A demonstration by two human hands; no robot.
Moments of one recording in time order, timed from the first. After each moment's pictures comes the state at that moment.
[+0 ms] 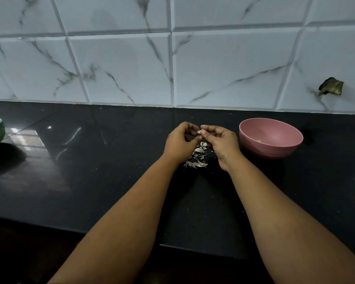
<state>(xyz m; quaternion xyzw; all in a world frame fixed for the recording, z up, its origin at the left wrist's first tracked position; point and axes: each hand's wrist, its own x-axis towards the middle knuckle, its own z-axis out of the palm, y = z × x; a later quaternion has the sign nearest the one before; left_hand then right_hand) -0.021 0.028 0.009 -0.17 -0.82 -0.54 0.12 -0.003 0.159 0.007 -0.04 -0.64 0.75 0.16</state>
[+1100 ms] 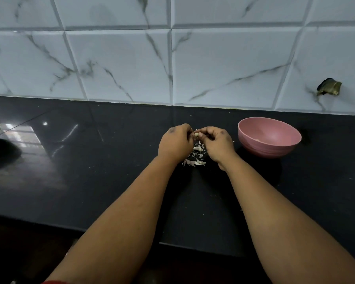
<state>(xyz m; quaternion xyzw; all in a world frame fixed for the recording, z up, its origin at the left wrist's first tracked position) -0.020 0.026 0.014 -0.18 -0.91 -0.30 0.21 -0.001 0.156 0.003 0.00 -0.79 0.59 0.20</state>
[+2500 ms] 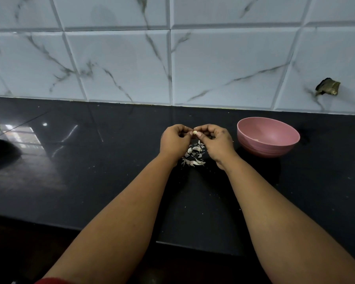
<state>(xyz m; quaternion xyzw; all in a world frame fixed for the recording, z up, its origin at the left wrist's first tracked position) -0.028 0.029 0.006 -0.09 -0.80 -0.58 0.11 -0.005 0.158 0.001 0.02 -0.75 0.63 0.21</state>
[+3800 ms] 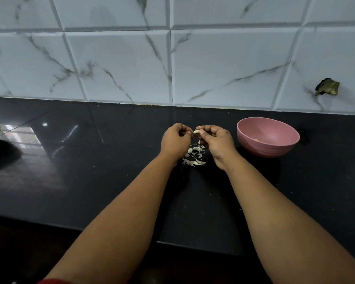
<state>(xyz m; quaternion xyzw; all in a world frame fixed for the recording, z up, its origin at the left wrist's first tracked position) -0.022 0.031 0.012 -0.08 -0.81 -0.57 0.10 -0.002 0.155 0.006 -0.02 -0.67 0.72 0.16</state>
